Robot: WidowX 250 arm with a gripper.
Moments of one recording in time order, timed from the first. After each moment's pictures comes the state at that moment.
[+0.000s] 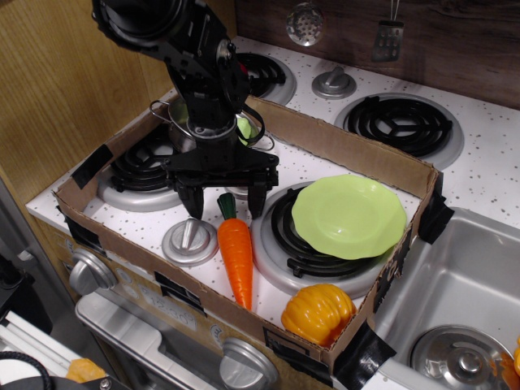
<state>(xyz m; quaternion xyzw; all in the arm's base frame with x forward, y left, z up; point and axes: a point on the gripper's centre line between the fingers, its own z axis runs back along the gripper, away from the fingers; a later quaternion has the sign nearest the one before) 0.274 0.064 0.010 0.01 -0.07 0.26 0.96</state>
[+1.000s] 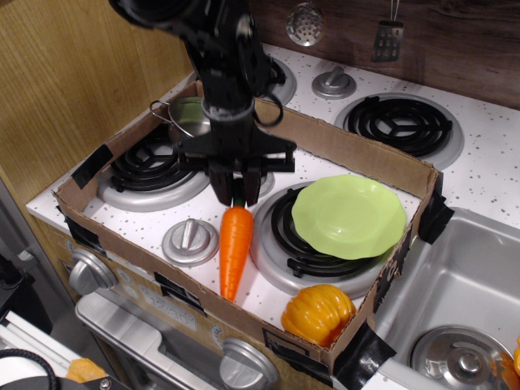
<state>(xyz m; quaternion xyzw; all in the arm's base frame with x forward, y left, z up) 0.275 0.054 0.038 0.01 -0.07 0.25 0.96</state>
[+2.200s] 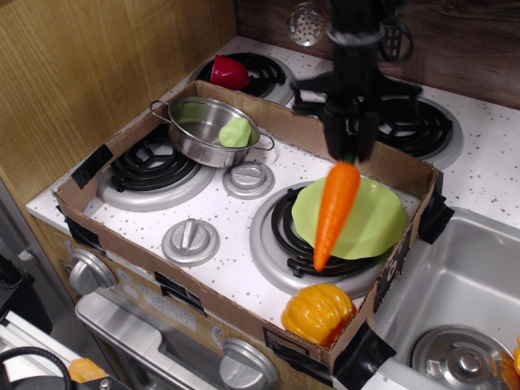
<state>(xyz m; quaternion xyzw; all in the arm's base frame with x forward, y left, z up) 0.339 -0.034 0.064 -0.03 -0.02 0.14 0.99</state>
